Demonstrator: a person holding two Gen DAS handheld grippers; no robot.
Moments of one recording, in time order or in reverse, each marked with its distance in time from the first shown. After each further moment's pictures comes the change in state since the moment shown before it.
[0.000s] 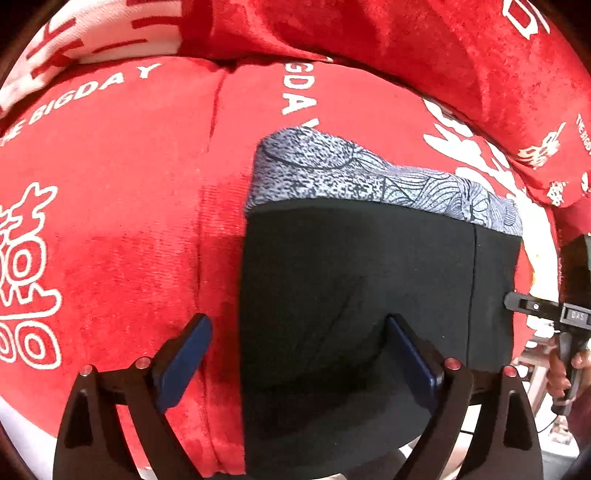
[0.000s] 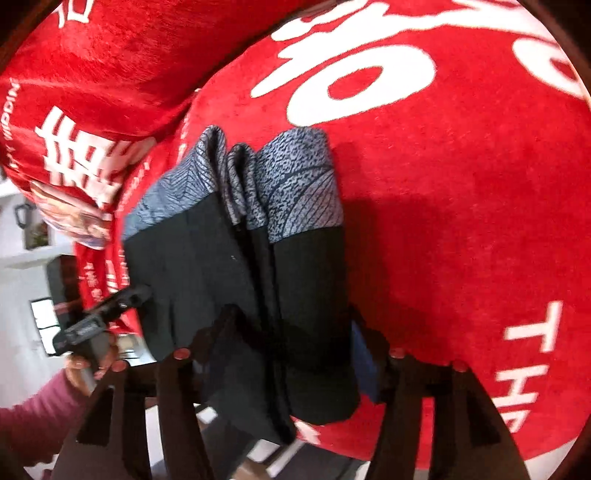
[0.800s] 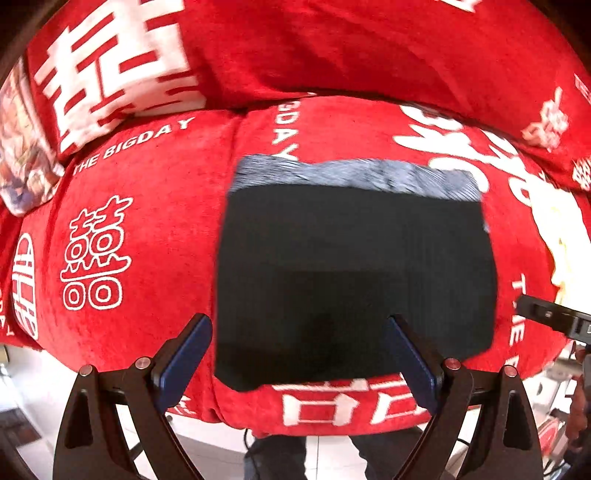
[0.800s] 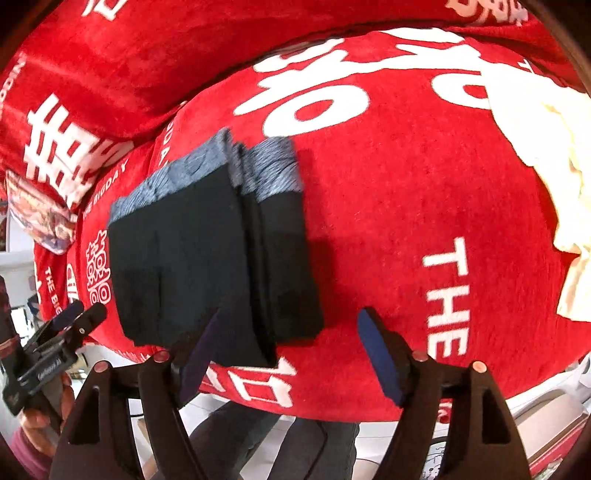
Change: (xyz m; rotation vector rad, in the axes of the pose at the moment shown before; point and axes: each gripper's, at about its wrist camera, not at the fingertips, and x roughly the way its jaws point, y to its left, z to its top) left arm -0.068 -0.093 -0.057 0.032 -0.101 0.269; right arm -0.049 0.035 -0.048 0.002 -0.093 -0.221
